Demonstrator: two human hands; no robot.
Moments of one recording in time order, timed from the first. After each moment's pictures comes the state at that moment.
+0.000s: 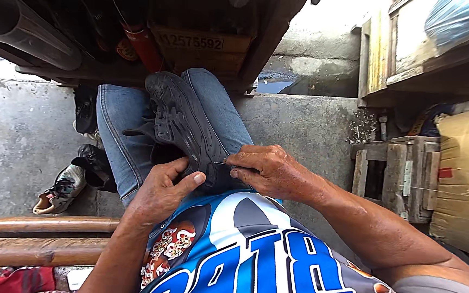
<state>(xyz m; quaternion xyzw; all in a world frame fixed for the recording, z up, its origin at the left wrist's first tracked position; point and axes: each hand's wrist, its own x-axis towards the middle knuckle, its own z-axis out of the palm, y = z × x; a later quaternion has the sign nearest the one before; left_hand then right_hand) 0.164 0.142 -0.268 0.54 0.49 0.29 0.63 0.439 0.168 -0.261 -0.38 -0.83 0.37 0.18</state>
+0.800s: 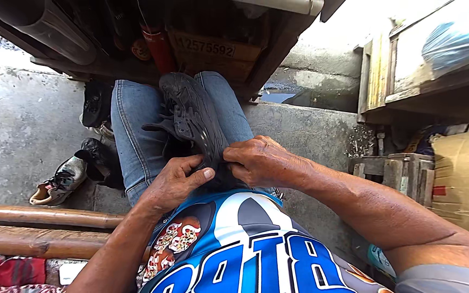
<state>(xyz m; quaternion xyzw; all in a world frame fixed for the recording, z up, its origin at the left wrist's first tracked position) 0.165 0.143 -0.284 0.52 0.41 0.31 0.68 0.411 0.198 -0.256 -0.30 -0.91 0.28 0.07</state>
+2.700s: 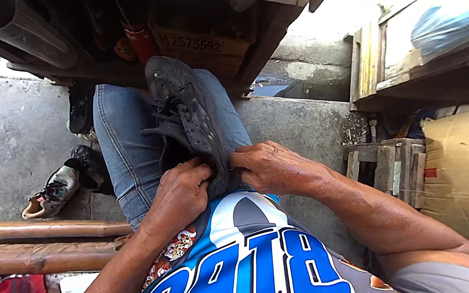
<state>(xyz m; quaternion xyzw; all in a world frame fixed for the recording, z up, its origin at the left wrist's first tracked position) 0.193 0.135 -0.266 0.77 0.52 0.19 0.32 0.430 0.186 -0.241 -0.36 -0.87 0.33 0.00</state>
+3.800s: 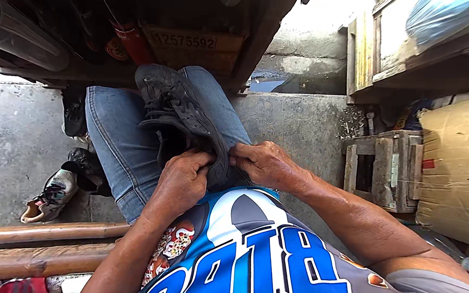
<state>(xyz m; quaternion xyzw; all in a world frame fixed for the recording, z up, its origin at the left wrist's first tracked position) 0.194 0.157 -0.276 0.74 0.50 0.20 0.41 0.441 0.166 -0.285 -0.45 -0.82 0.32 0.15</state>
